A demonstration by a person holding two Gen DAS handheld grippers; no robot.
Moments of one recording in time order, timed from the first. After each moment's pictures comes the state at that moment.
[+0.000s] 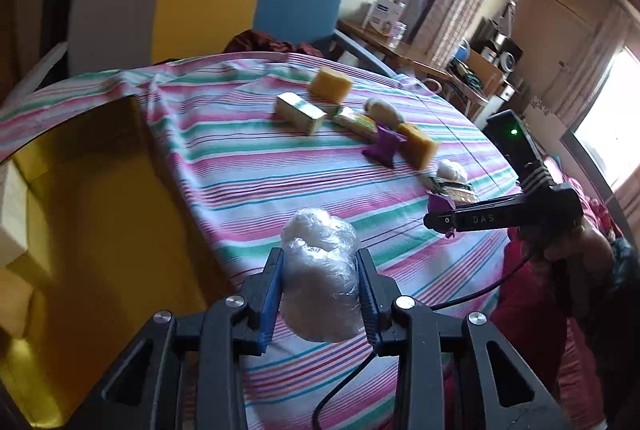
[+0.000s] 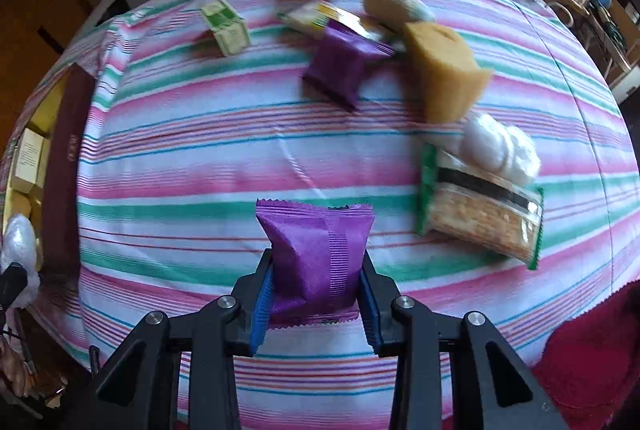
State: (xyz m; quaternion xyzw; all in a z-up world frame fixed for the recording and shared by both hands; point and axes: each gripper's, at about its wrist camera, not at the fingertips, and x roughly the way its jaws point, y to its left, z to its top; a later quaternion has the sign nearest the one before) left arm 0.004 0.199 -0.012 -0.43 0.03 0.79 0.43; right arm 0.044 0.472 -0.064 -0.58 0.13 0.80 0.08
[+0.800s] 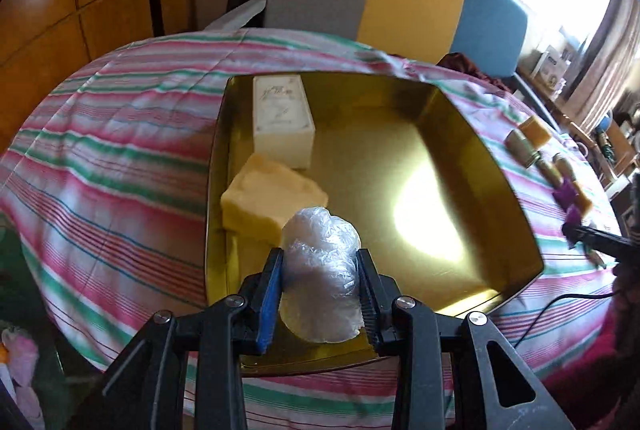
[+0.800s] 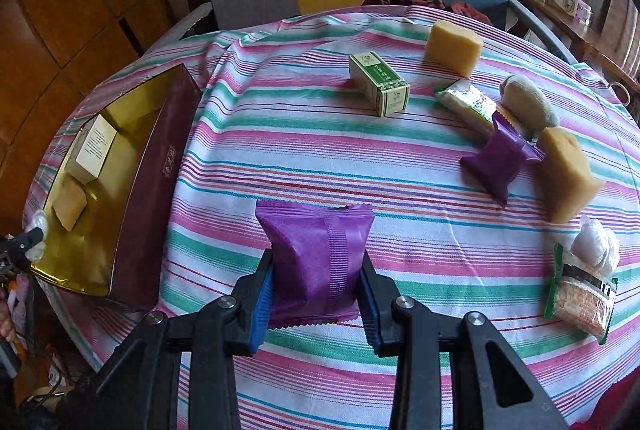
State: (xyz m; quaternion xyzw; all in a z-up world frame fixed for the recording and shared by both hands) left arm -0.046 0.003 -0.039 -0.47 0.00 0.87 0.16; right arm 0.010 0.402 -0.062 -0.50 0.10 0.86 0.00
